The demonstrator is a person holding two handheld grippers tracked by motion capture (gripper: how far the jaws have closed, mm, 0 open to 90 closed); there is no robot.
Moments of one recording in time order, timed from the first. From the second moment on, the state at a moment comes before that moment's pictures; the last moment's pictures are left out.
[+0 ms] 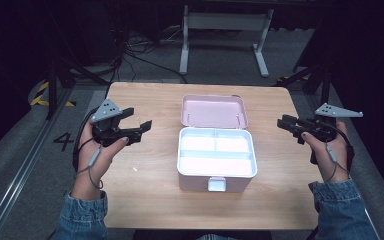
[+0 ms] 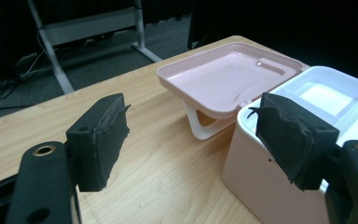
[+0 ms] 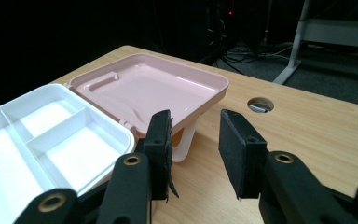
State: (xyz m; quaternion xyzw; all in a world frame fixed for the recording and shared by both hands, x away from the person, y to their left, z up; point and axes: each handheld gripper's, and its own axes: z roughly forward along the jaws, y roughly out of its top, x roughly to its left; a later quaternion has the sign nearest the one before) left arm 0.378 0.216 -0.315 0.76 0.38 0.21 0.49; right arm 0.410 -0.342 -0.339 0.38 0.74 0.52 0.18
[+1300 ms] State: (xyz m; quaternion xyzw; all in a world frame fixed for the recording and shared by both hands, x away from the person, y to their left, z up) left arm 0.393 0.235 -0.413 0.79 0.49 0.10 0.35; right arm 0.426 -0.339 -0.382 0.42 0.77 0.45 0.14
